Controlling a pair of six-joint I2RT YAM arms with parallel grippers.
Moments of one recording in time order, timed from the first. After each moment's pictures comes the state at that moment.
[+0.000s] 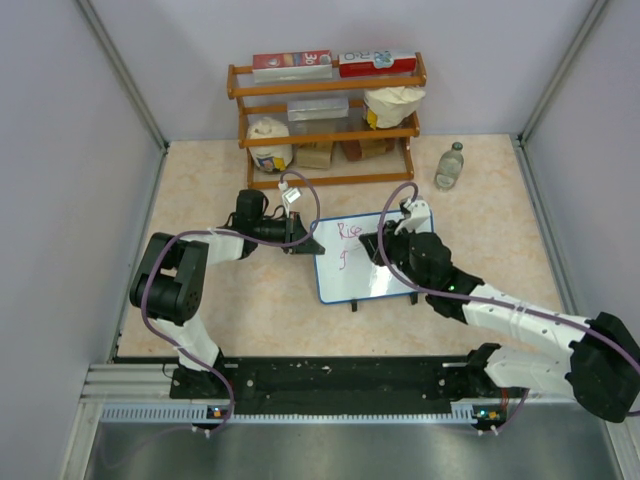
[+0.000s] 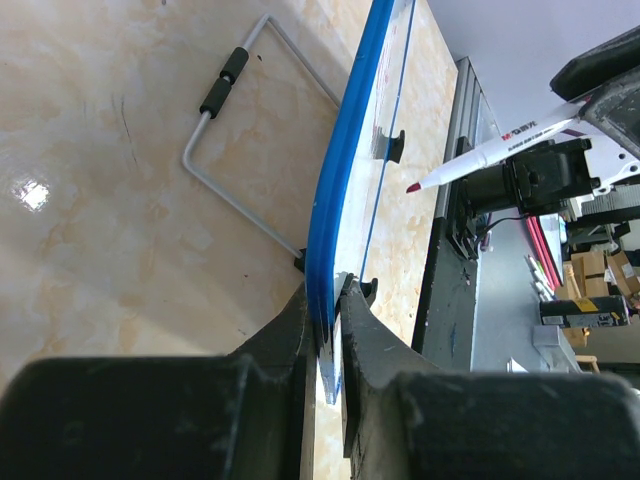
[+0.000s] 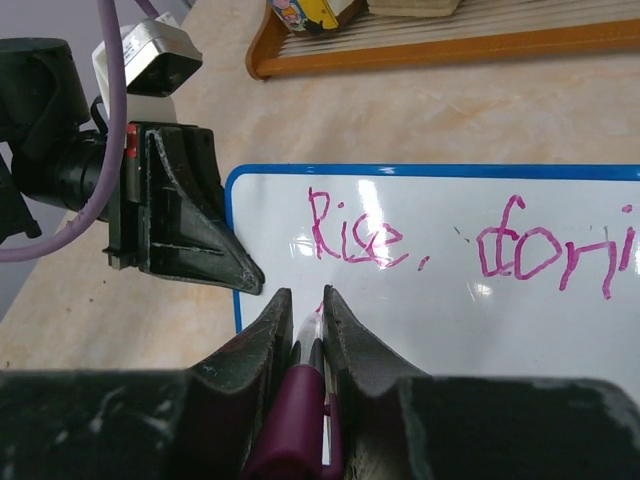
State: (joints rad) left arm -0.27 1.75 0.86 0.27 1.12 -0.34; right arm 0.80 1.10 0.57 0.34 0.23 0.51
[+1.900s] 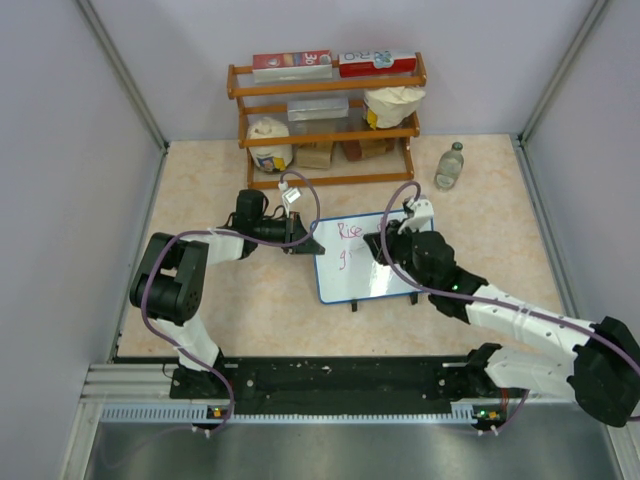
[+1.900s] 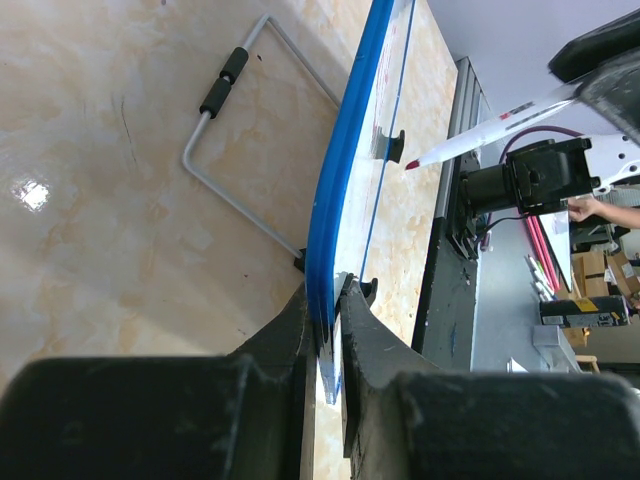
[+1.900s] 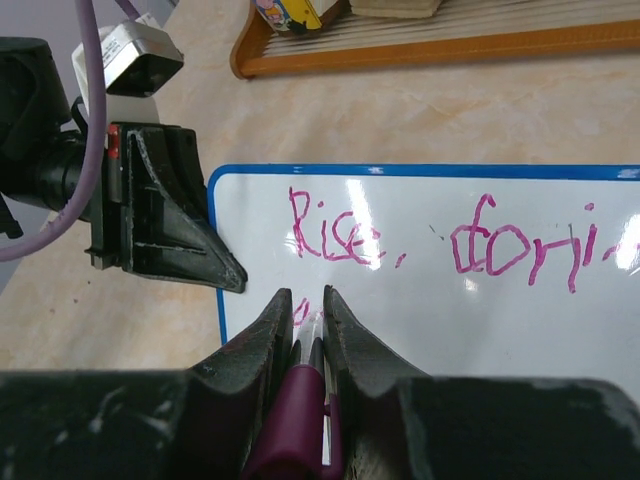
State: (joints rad) left arm -0.27 1.75 0.86 0.27 1.12 -0.34; right arm 0.78 1.08 0.57 0.30 0.23 0.49
